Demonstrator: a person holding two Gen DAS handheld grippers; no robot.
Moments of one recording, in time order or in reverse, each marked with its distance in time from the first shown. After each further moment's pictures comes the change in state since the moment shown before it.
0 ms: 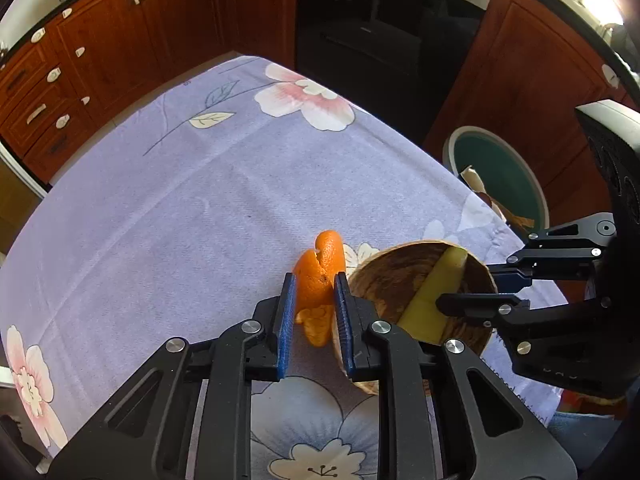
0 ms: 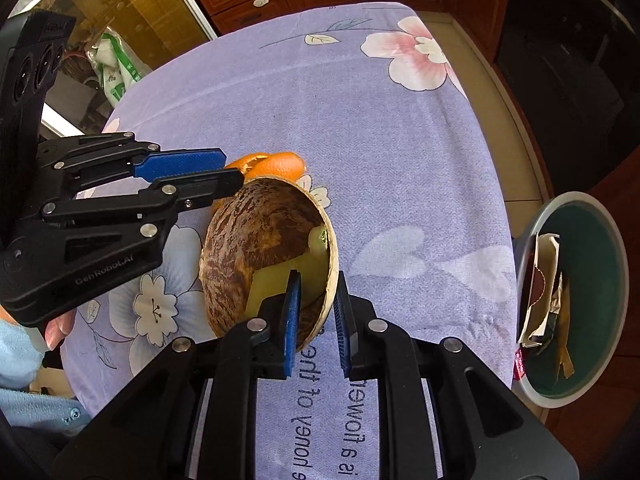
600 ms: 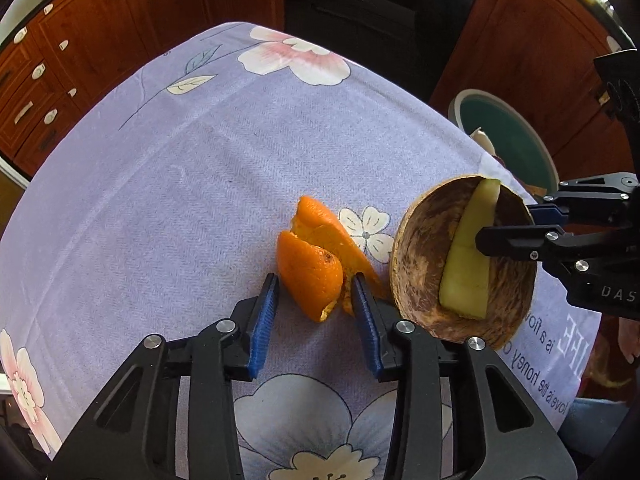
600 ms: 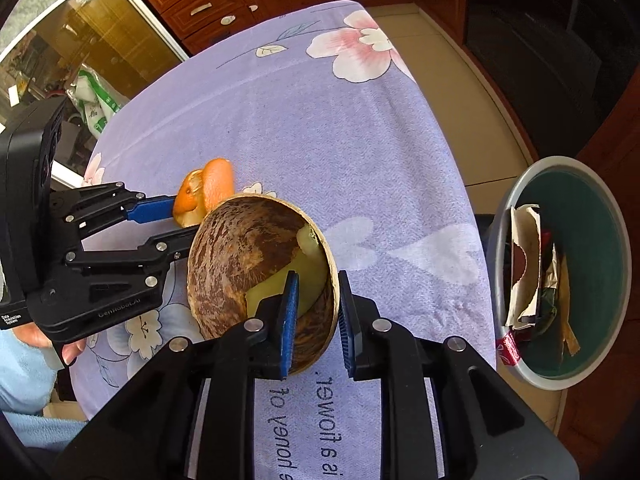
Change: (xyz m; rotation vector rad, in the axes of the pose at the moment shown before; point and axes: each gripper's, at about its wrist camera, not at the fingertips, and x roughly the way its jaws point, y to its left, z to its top) left arm 0.032 -0.006 -0.005 0.042 0.089 -0.022; right arm -0.003 -0.036 -0.005 0.152 -0.031 0.010
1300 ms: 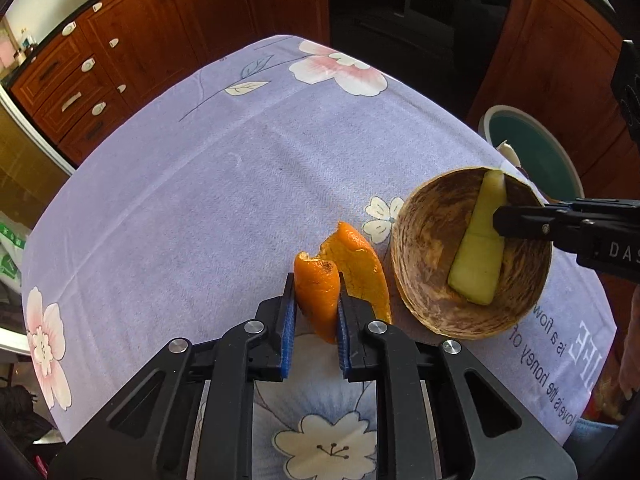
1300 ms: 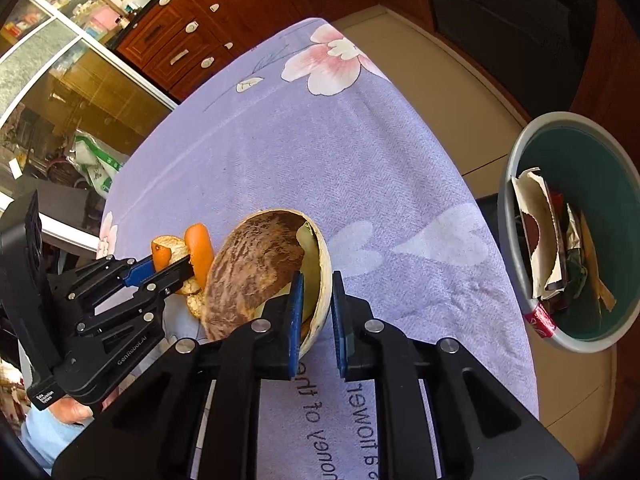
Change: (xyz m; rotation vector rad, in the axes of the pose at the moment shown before) left arm -0.031 -0.005 -0.023 -0.079 -0.056 0.165; right arm -0.014 -0.004 -0.008 0.183 -0.105 0.066
